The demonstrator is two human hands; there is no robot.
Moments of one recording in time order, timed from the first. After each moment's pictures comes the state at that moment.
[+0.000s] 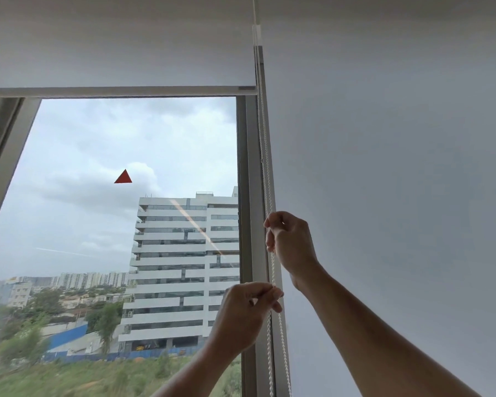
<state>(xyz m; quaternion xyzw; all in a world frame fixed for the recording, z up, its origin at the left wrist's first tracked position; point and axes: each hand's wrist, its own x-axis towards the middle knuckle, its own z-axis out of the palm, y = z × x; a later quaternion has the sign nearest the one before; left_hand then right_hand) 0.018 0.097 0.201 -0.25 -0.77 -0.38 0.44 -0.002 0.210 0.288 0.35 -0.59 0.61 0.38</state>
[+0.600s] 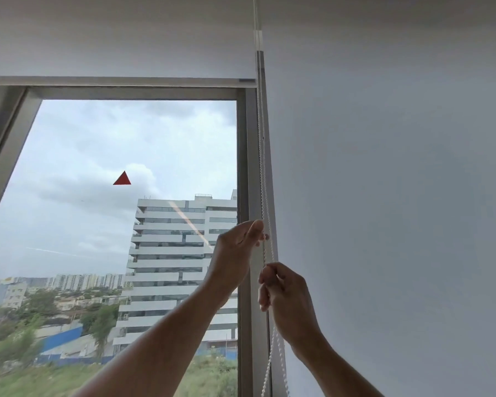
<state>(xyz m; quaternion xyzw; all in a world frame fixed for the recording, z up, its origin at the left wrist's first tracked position) 0.033 0.100 0.280 -0.28 -0.69 -0.46 0.48 0.000 0.206 0.213 0.38 -0.61 0.58 0.37</state>
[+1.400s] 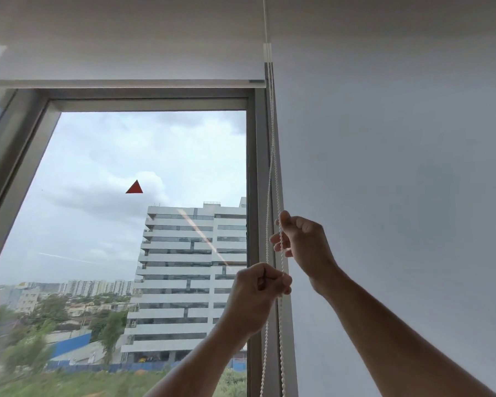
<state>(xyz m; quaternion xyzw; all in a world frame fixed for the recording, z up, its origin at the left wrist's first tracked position) 0.015 0.101 0.241 -0.32 -0.69 -0.50 0.42 0.004 0.223 0.309 0.35 -0.63 0.59 0.37</state>
